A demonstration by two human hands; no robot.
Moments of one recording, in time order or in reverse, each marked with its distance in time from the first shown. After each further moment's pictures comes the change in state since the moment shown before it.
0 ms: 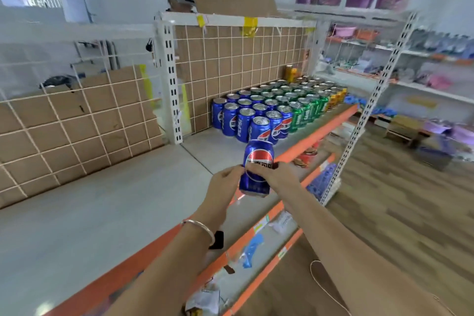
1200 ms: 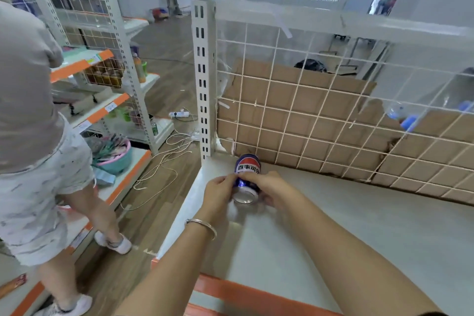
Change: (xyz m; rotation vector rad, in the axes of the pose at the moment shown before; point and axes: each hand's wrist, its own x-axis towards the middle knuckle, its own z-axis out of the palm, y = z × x) left_hand -0.243 -0.056 -0.657 -0.265 1.034 -0.012; right_hand -0.310 -0.047 0.689 -0.332 -1.028 0.082
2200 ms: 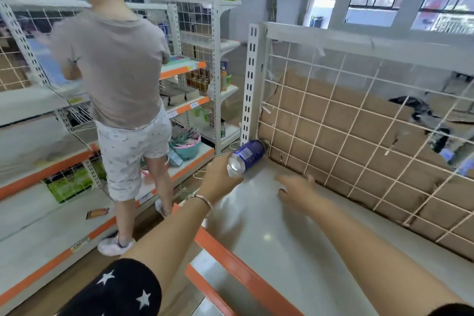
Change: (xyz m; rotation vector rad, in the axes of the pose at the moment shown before) left_hand -0.051 -0.001 -0.018 0.775 0.353 0.351; right_hand -0.007 0.011 -0.068 -1.451 -0.084 -0.799
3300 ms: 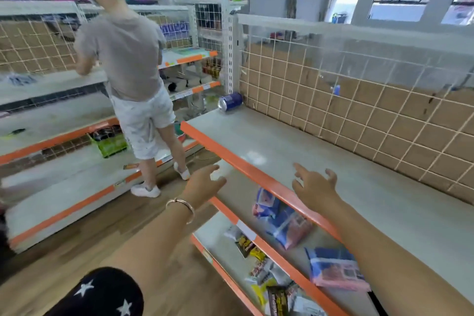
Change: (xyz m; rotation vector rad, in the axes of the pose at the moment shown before) left_hand -0.390 0.096 0.055 0.031 -0.003 -0.215; right_hand -0.391 0.100 0.027 0.161 0.110 0.044
